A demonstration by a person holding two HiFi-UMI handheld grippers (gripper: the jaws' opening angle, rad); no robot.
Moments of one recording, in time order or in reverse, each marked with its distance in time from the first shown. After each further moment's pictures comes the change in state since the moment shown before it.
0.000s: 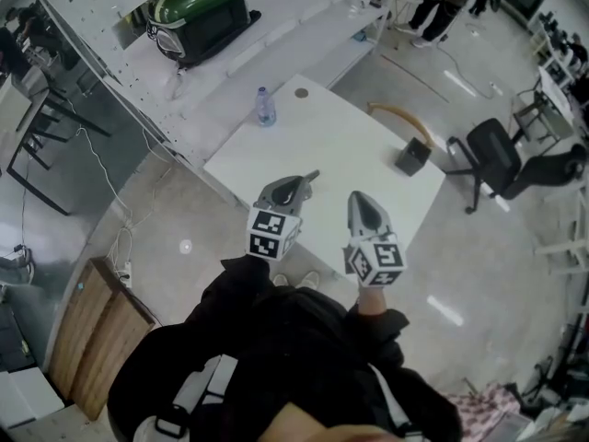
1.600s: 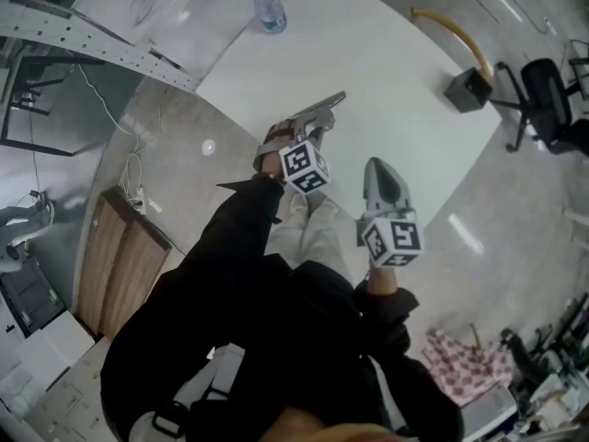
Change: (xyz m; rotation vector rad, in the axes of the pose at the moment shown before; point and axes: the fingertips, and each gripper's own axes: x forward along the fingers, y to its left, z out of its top) left arm 0.124 0.037 -0.231 0.689 0.625 -0.054; right arm 0.024 -0.028 -0.134 0.150 0.196 -0.024
